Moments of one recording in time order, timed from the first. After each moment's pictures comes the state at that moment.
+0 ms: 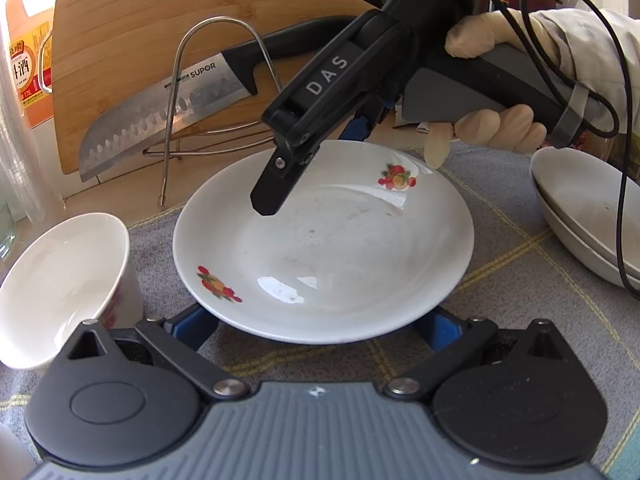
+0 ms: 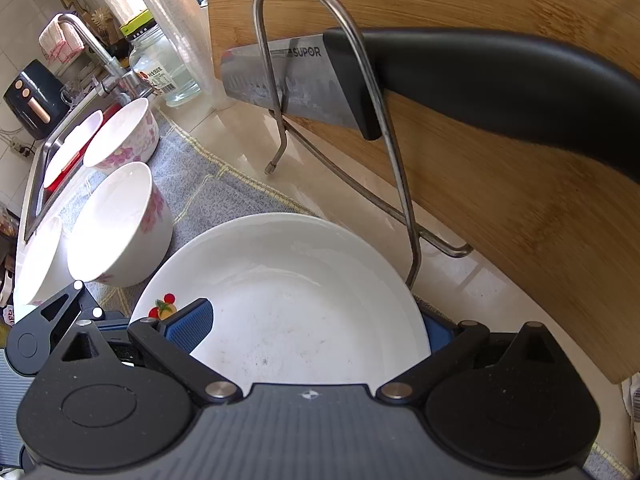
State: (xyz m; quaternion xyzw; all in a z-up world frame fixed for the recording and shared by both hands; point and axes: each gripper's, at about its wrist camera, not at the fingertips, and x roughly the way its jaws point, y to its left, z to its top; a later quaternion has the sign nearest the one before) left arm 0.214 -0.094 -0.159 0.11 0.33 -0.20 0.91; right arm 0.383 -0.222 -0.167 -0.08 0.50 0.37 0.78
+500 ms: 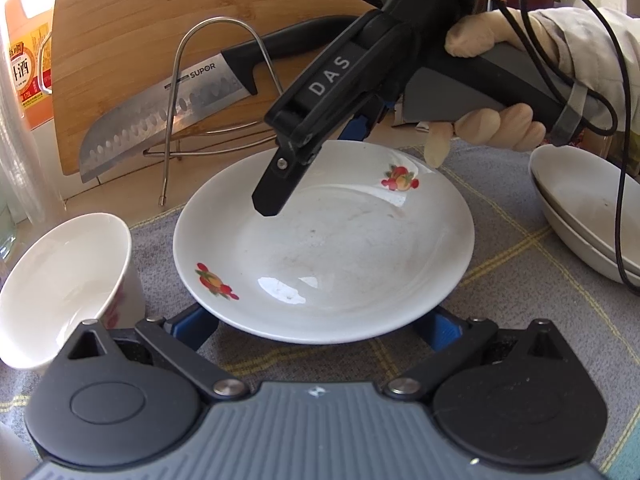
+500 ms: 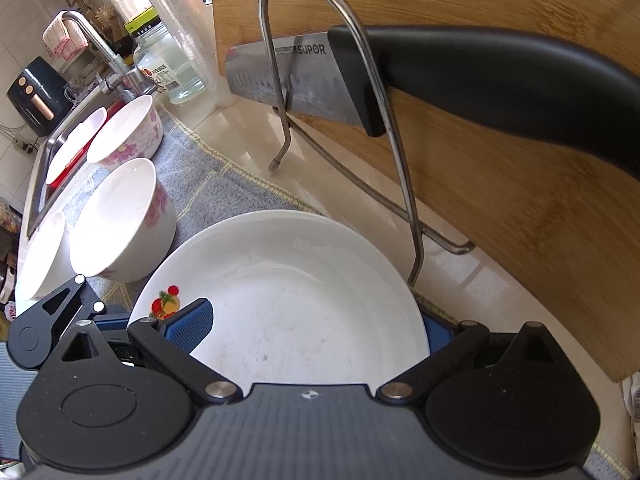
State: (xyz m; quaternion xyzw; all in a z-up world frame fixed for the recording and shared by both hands) left arm 0.215 -0.094 -0.159 0.11 0.33 -0.20 0.91; right arm 0.381 -0.220 -0.167 -0.09 0.50 0.38 0.78
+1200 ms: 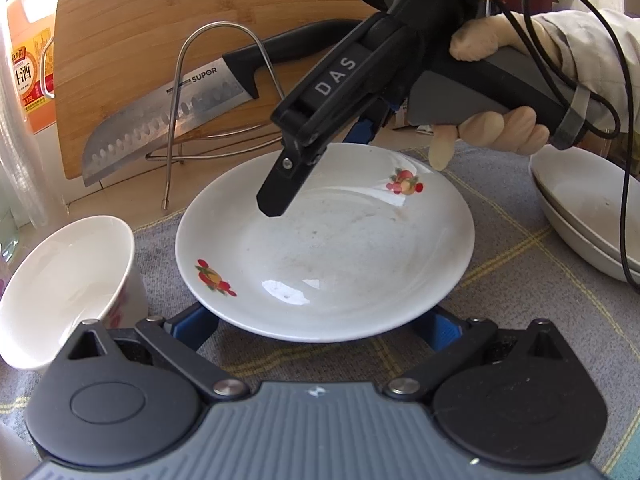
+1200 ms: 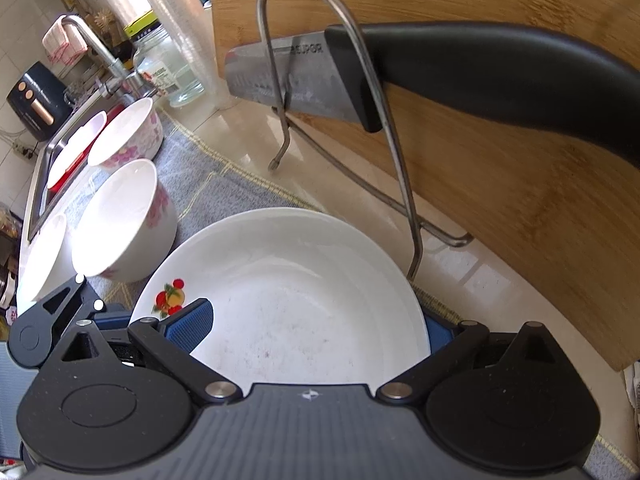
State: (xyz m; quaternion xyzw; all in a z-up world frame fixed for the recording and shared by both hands) left arm 0.211 -0.094 -0.160 0.12 0.32 -0.20 0.92; right arm 0.381 -0.224 -0.167 -0.07 0.49 0.37 0.78
